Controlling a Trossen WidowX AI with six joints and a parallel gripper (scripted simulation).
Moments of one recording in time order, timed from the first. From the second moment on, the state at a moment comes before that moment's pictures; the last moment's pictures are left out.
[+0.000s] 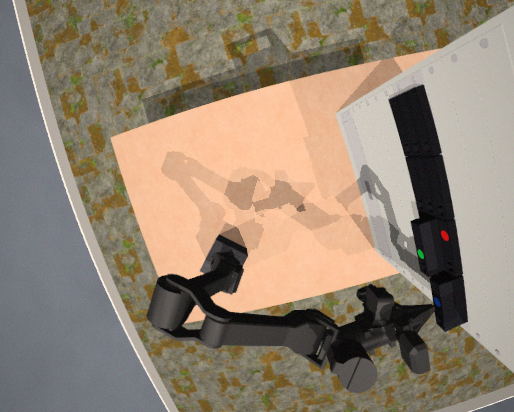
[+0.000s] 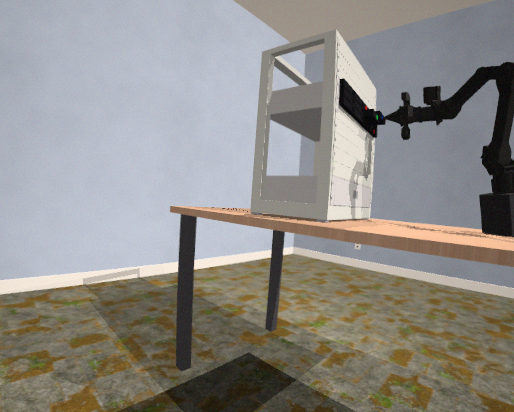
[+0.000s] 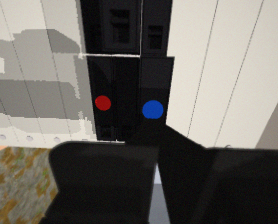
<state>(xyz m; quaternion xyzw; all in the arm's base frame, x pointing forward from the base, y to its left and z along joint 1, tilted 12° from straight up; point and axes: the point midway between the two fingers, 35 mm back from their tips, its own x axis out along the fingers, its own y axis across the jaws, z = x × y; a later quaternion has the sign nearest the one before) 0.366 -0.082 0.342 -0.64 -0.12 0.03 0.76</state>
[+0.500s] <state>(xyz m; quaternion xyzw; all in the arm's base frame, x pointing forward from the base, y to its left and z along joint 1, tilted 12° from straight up) 0.374 -0.080 0.342 -0.64 -0.12 0.03 0.76</state>
